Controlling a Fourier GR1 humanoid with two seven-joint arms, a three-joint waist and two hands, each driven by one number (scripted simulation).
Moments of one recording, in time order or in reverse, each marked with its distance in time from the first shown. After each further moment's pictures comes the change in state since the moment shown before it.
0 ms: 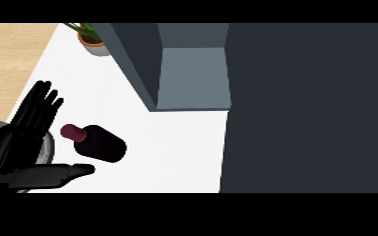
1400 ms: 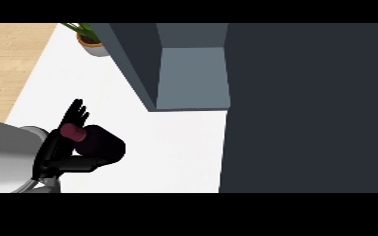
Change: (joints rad) left arm -0.085 -0.016 0.052 0.655 -0.080 -0.105 -0.450; right arm 0.013 -0.011 0.006 -0.002 0.002 -0.002 -0.016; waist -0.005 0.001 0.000
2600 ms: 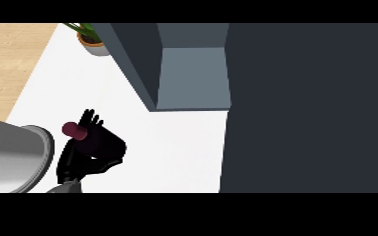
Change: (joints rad) left arm -0.086 -0.076 0.089 0.355 0.114 -0.077 -0.244; right arm -0.017 -0.010 -0.001 0.003 0.005 -0.011 0.010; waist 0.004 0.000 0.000
